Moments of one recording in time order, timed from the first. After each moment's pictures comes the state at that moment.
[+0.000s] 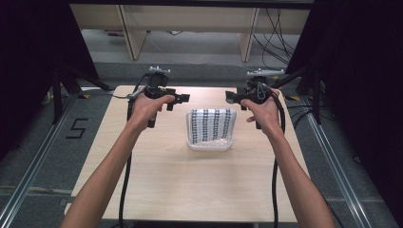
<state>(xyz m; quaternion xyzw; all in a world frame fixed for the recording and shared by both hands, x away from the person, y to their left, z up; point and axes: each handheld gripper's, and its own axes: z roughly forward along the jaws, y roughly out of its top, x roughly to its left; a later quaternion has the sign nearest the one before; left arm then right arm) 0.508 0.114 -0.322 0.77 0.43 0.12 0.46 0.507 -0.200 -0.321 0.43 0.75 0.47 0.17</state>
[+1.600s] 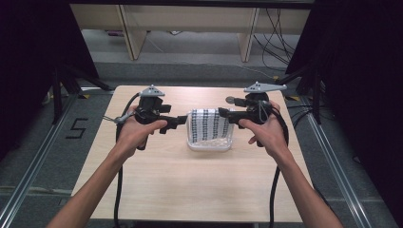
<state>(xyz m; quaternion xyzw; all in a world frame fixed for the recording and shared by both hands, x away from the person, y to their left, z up) 0.433 0.123 -0.327 0.78 0.38 0.12 0.48 0.437 -0.185 -0.310 0.37 0.77 0.49 0.17</state>
